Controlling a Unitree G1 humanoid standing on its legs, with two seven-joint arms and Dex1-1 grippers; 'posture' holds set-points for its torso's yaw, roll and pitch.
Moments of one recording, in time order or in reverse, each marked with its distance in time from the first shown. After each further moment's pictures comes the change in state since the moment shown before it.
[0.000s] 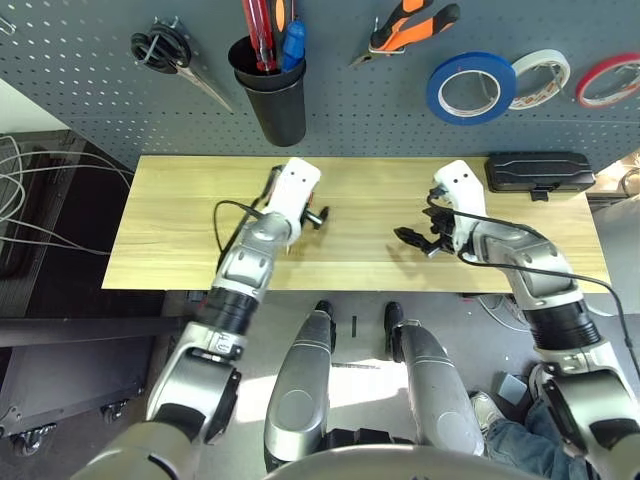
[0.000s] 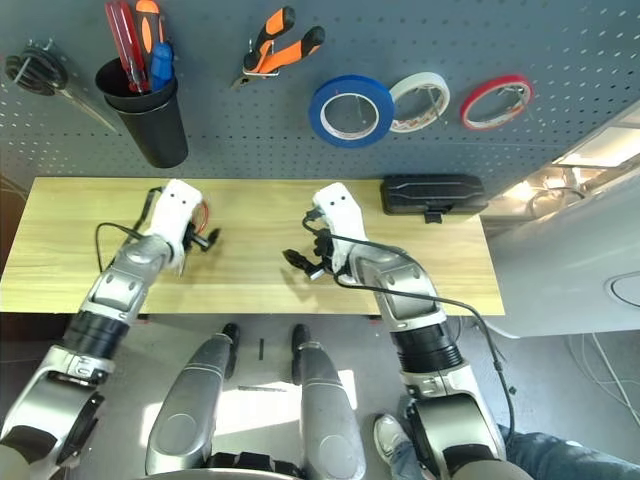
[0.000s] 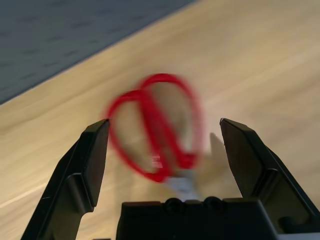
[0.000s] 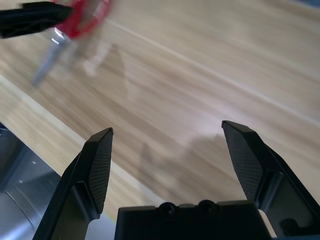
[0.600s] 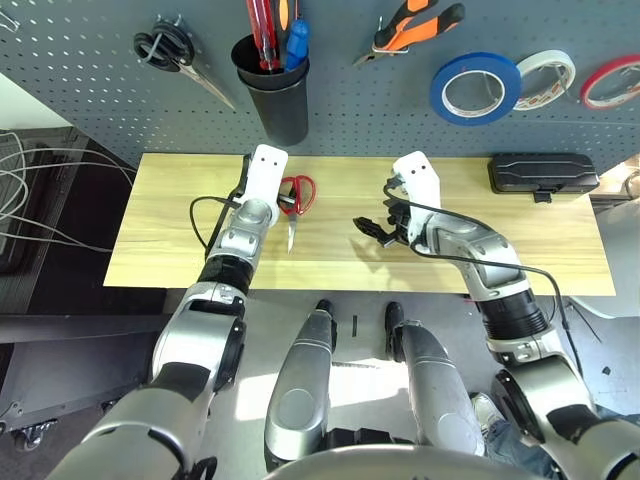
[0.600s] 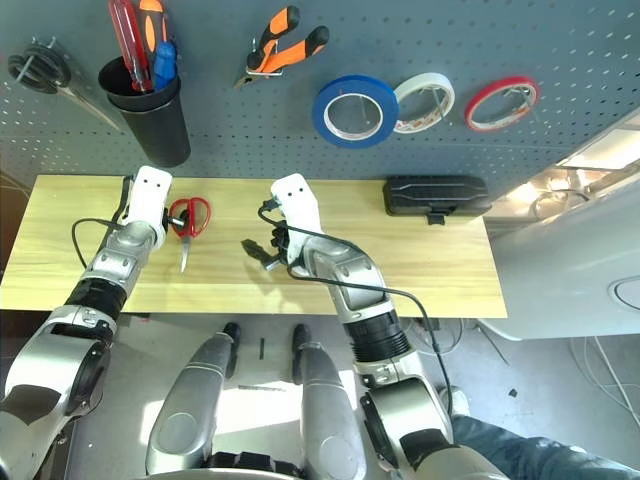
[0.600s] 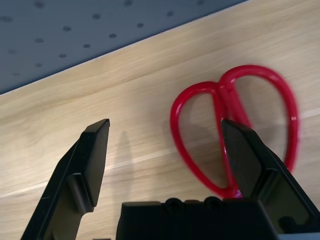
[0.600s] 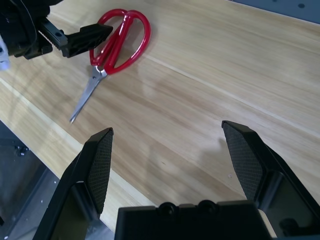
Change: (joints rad) left arm -0.201 0.004 0.063 0.527 0.017 -0.258 0.130; right arm -0.030 0.164 0.016 0.036 0.000 -0.021 -0.106
